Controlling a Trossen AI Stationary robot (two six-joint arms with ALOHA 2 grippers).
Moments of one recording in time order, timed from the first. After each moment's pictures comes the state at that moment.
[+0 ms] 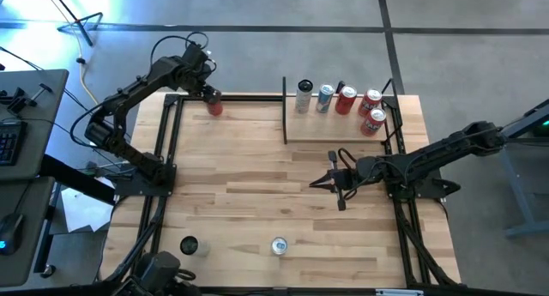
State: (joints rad) left arm 1.03 1.49 1.26 -0.94 -0.04 0.01; right arm 0.23 1.10 0.44 0.41 0.10 -0.15
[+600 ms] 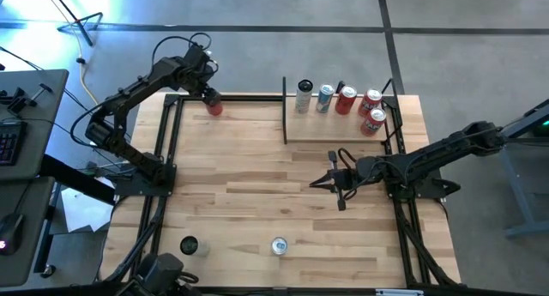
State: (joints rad) left arm 1.01 1.50 1.26 -0.94 -0.03 0.08; right arm 0.23 1.10 0.44 0.41 0.10 -0.15
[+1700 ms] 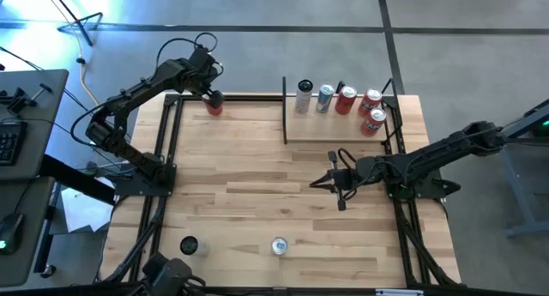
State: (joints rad) left arm 0.95 1.50 1.26 -0.91 -0.11 0.09; right arm 0.23 1.10 0.44 0.41 0.10 -0.15
